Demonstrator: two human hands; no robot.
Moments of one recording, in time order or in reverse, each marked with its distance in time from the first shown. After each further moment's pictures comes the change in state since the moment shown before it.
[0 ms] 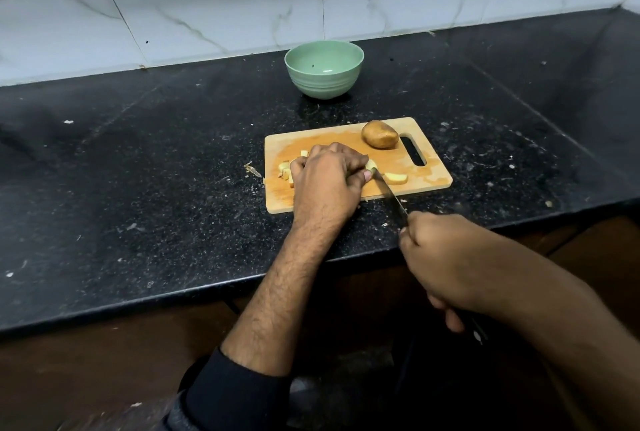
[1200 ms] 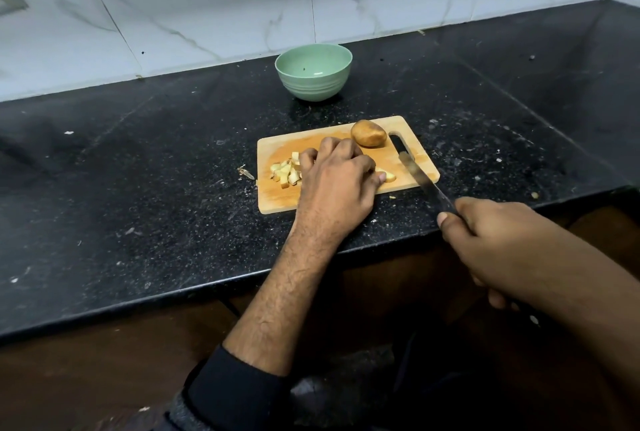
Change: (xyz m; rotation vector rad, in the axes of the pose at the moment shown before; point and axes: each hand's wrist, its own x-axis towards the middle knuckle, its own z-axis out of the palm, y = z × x) left_hand -0.012 0.019 0.004 0.278 0.077 0.275; right_hand -0.029 0.046 -0.018 0.035 0.146 0.035
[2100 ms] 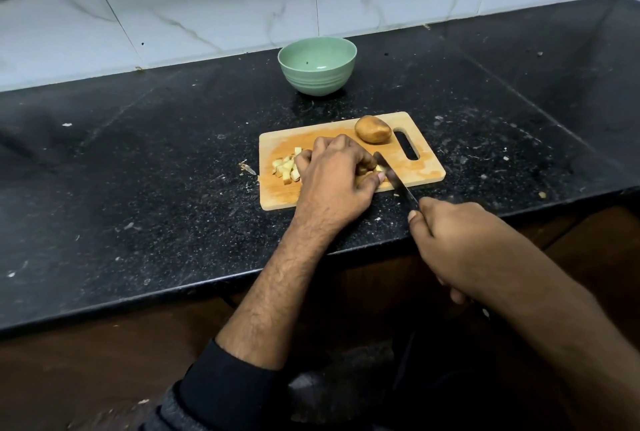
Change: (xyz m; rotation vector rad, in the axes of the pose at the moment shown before) left_hand 0.005 -0.007 -0.001 -0.209 -0.079 -0.132; right_hand 0.020 -0.025 0.023 -0.092 0.033 -0.036
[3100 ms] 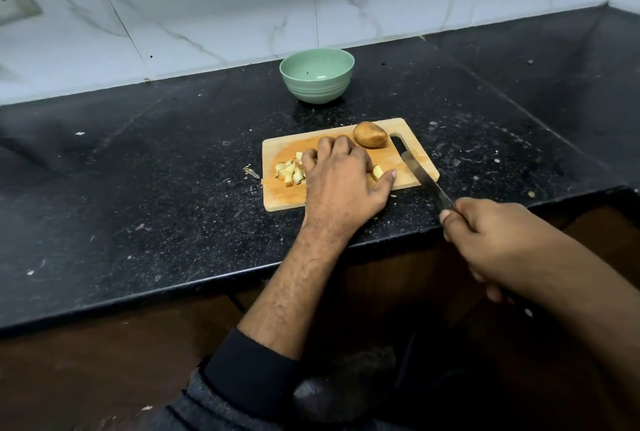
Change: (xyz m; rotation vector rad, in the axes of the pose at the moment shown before) left_hand -0.005 0.015 0.006 0.274 0.089 0.019; right_hand -0.020 0.032 -0.017 0.196 -0.019 0.020
